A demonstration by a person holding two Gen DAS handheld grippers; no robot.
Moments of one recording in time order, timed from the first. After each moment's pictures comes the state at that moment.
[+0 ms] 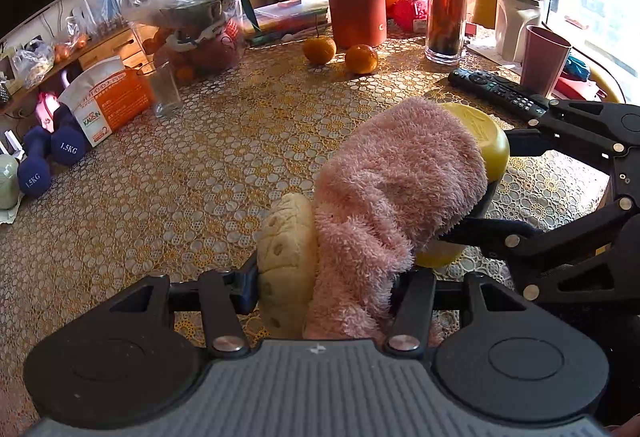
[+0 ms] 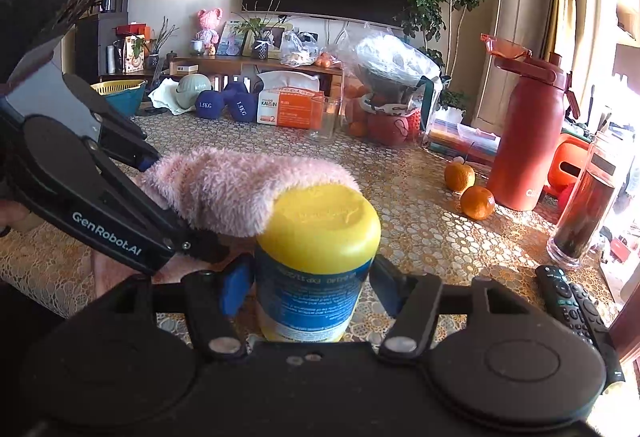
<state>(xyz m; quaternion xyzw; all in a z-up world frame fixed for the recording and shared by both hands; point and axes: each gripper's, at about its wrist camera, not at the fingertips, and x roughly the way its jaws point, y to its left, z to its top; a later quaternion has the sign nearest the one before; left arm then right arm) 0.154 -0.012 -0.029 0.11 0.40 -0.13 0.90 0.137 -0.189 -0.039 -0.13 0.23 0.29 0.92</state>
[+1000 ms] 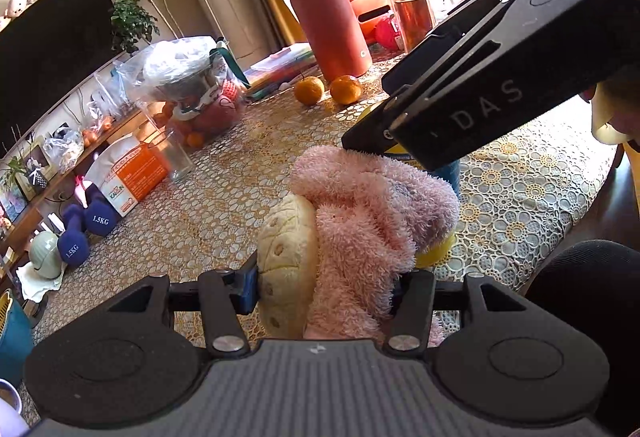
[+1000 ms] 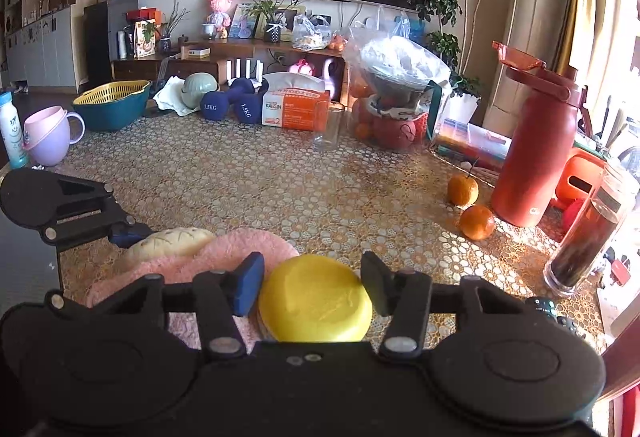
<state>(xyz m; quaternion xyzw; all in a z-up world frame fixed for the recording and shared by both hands) 0.119 -0.070 -0.038 0.23 0.31 -0.11 0.92 0.171 -0.190 0.008 -0.13 0.28 0.31 0.90</state>
